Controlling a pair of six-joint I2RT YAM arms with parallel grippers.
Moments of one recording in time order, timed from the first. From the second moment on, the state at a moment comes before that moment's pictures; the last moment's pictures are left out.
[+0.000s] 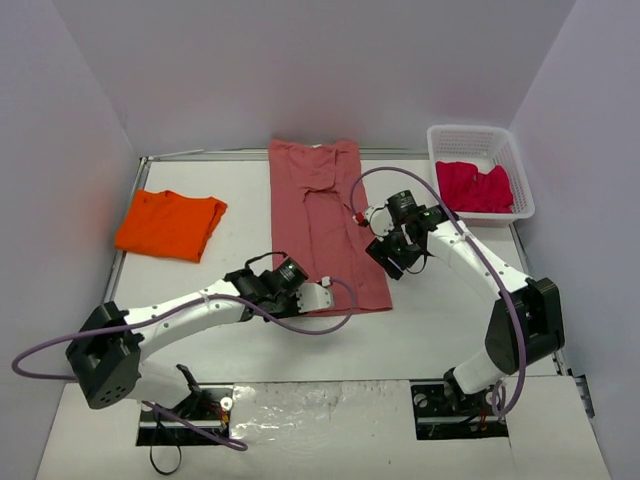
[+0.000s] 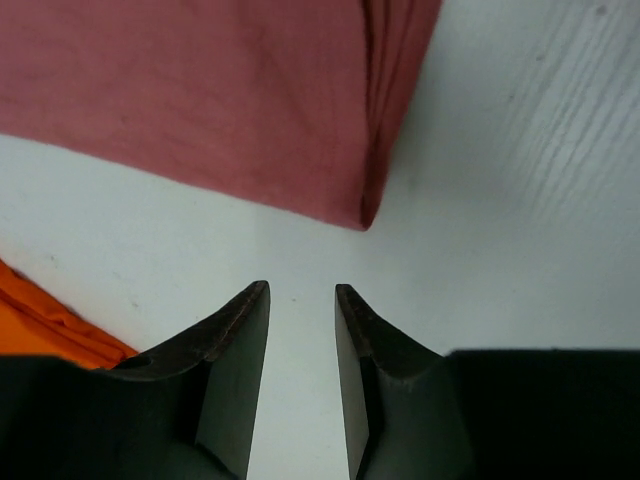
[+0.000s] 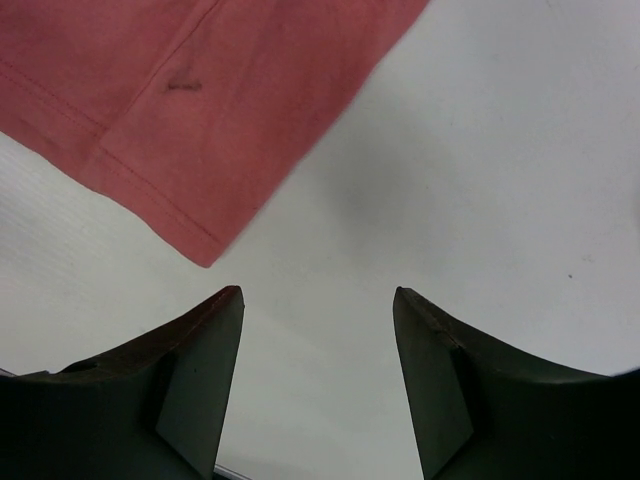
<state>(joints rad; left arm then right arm) -0.89 1.35 0.92 -0.67 -0.13 0.57 0.41 1.51 1.18 -0.87 -0.04 -0.44</state>
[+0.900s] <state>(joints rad) -0.98 1.56 0.84 -0.47 -0.20 0.55 0.30 1.58 1.26 -0.86 -0.03 -0.42</state>
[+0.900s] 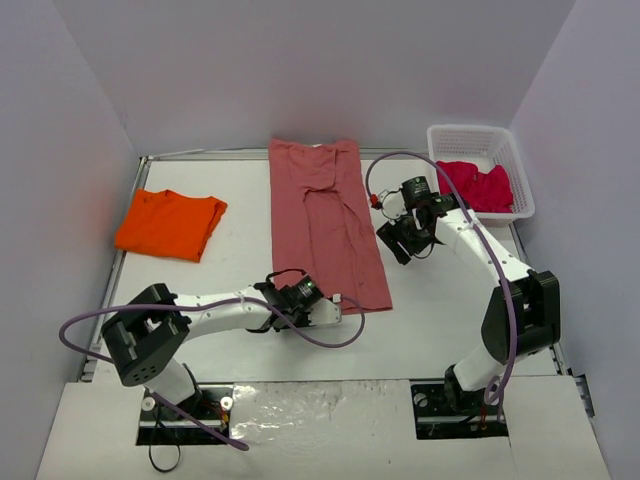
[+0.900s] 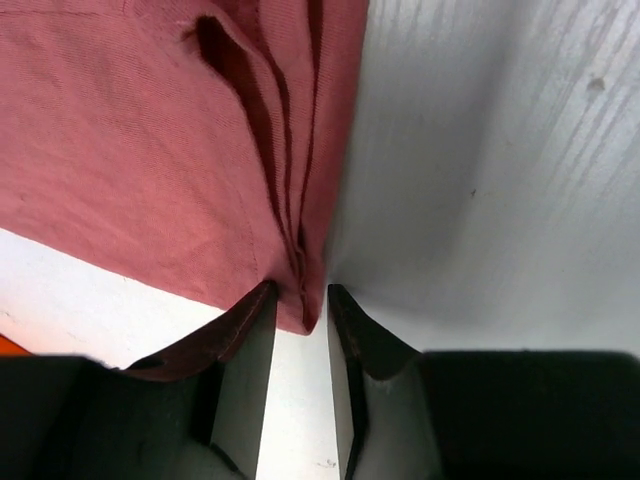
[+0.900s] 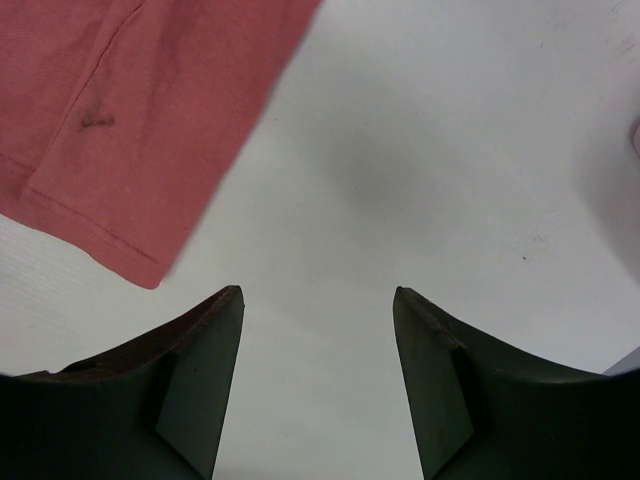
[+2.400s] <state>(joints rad) -0.81 1.48 0.88 -0.46 -0.09 0.50 0.33 1.44 0.99 -0.84 -0.36 -0.82</state>
